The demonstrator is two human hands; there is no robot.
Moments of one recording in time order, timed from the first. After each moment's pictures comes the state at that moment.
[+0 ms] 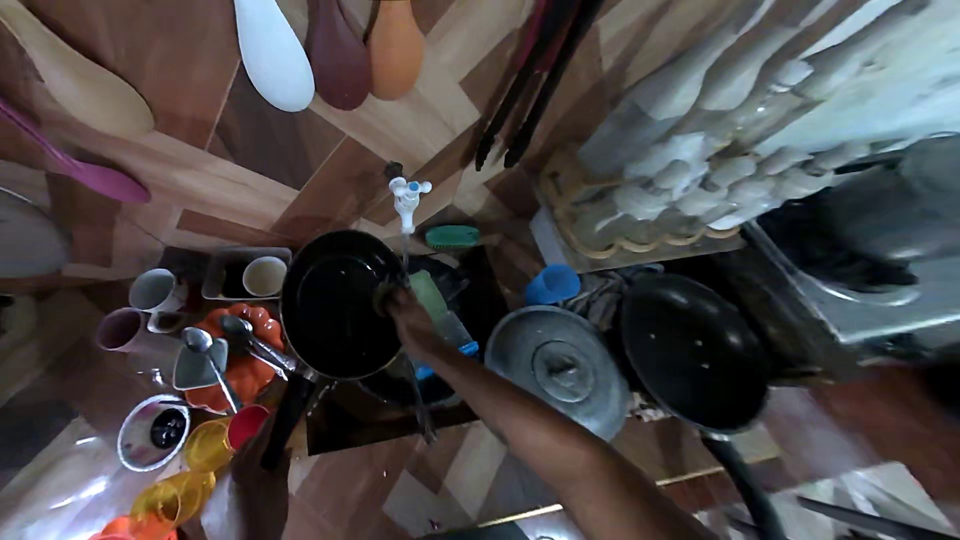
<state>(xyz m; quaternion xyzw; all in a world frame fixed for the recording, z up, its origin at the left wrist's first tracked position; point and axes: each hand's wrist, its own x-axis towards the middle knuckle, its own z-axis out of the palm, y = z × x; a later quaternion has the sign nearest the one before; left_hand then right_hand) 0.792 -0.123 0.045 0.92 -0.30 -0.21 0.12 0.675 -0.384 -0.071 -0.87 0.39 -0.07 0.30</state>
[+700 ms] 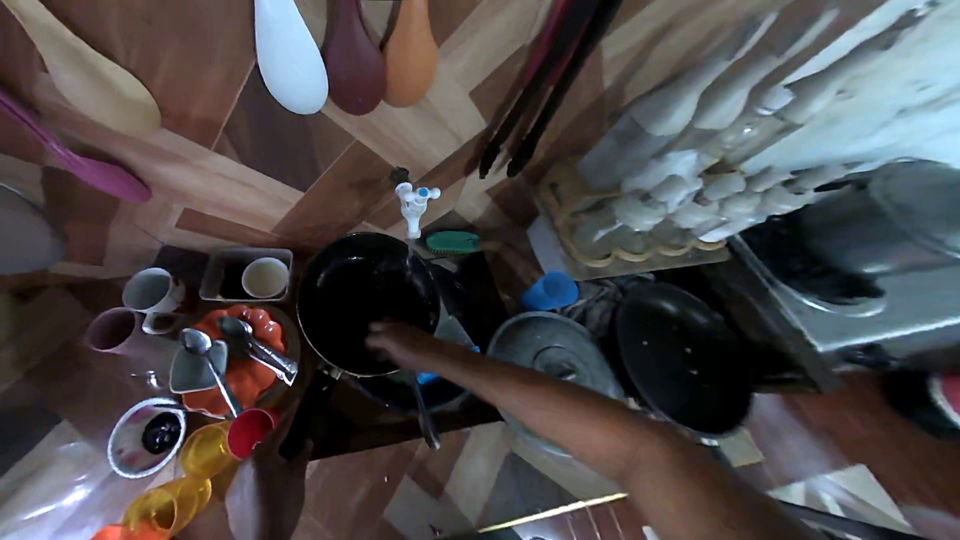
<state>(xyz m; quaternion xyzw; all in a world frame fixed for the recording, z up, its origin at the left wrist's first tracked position) 0.795 -0.137 0.034 0.91 -0.29 -0.26 0.14 0.677 -0.384 -0.022 -0.91 0.19 0.08 0.35</state>
